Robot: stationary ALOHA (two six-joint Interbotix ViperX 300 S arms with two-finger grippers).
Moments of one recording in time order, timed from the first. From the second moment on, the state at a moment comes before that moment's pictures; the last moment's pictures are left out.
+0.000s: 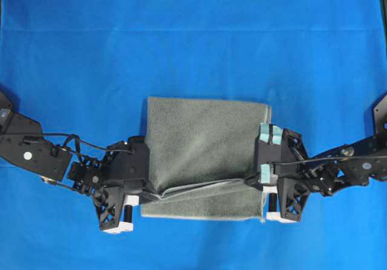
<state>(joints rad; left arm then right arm) -0.36 0.07 0.75 -0.03 0.03 -0.41 0.36 -0.07 0.78 -0.57 0.30 1.05</state>
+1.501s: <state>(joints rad) -0.33 -0.68 0.90 -0.02 0.19 -0.11 0.55 -0.71 0.80 -0.87 0.87 1.02</state>
